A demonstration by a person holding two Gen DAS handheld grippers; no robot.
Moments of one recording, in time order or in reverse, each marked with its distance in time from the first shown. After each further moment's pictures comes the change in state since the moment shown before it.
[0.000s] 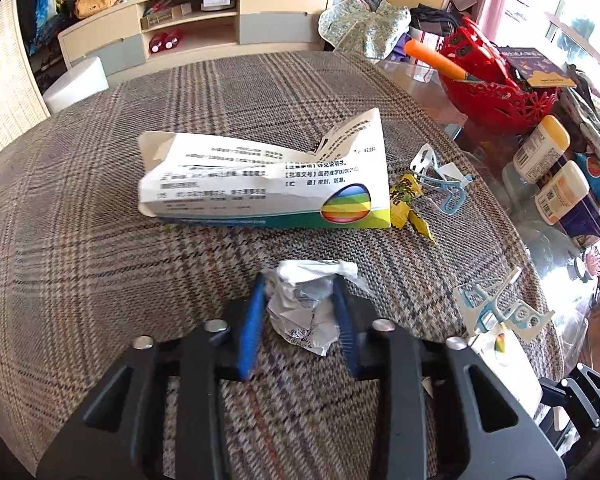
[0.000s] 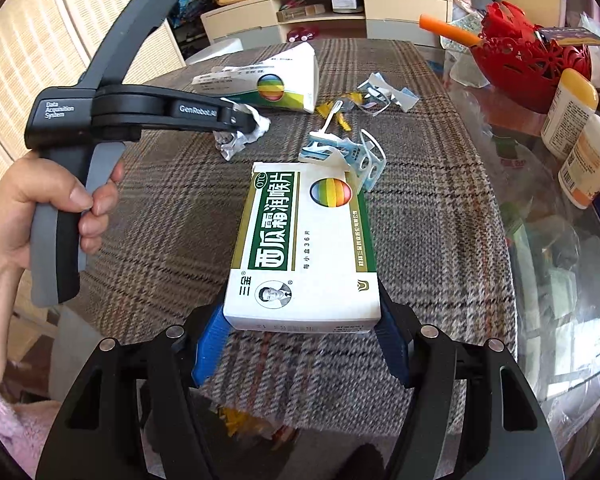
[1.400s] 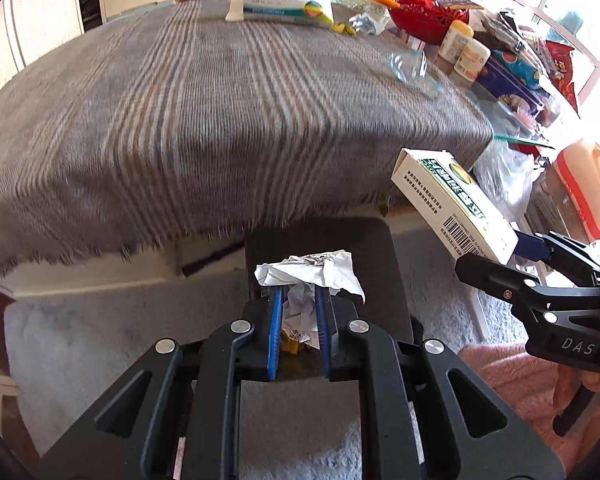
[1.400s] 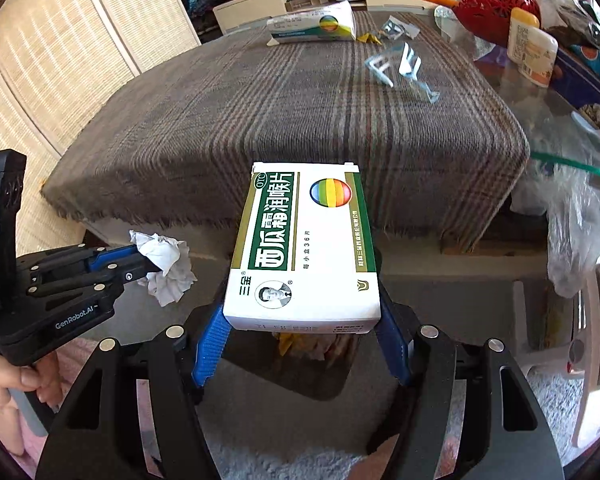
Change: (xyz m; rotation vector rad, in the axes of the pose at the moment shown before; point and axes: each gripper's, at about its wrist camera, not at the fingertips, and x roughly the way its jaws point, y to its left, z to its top) left arm -0.135 -0.021 -0.287 -0.069 0.049 -0.021; right arm -0.063 0.074 -0.158 0.067 0.020 0.031
